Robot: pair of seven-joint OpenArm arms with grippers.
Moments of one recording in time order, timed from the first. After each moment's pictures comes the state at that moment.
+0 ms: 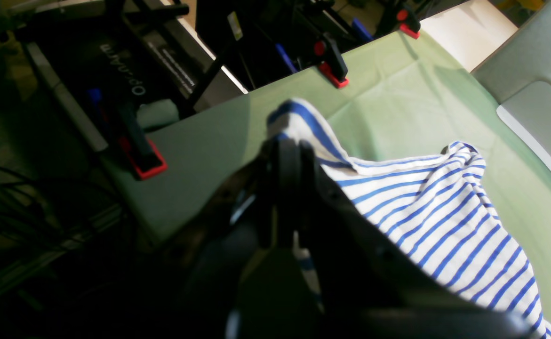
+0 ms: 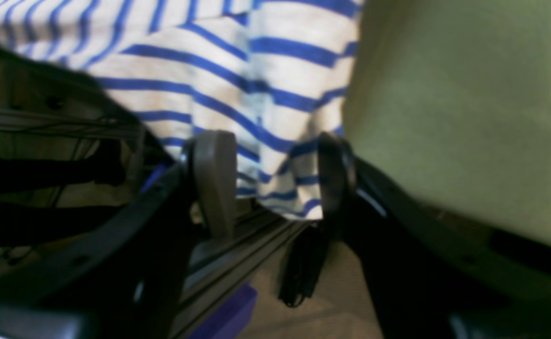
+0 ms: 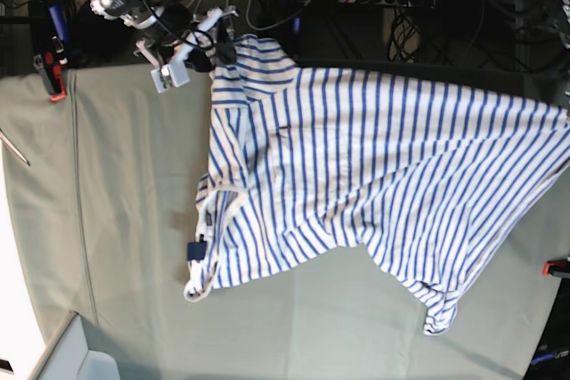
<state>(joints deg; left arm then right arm) 23.0 -7.1 -44.8 98.3 -40.9 0.5 12.0 -30.2 -0.8 8.7 92.0 12.2 34.5 -28.9</state>
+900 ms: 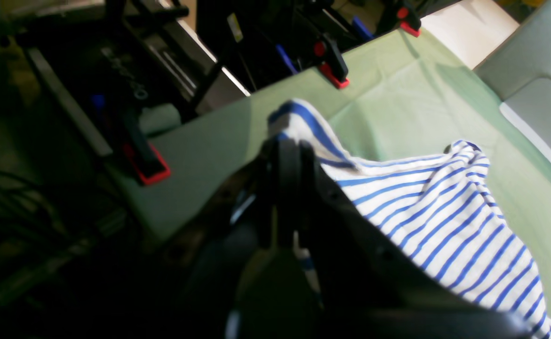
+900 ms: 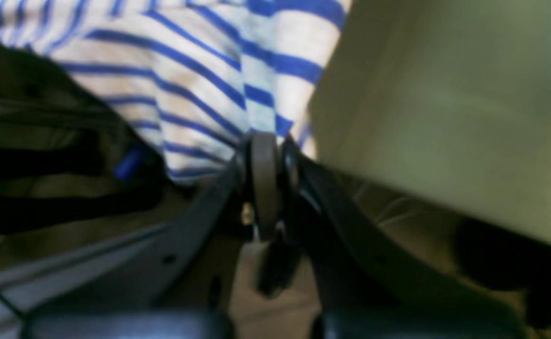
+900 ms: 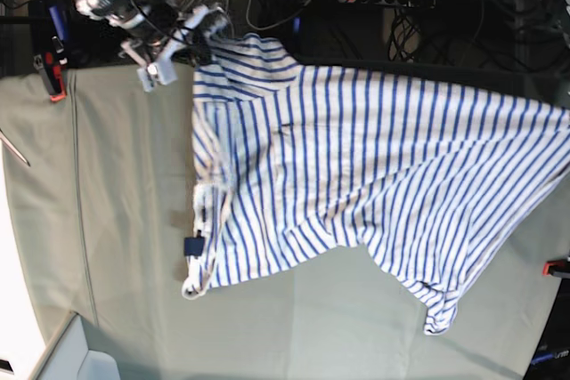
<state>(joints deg) 23.6 -8.0 -44.8 100.1 -40.3 0.8 12.4 -32.1 2.2 9.4 97.6 11.6 34.9 -30.2</state>
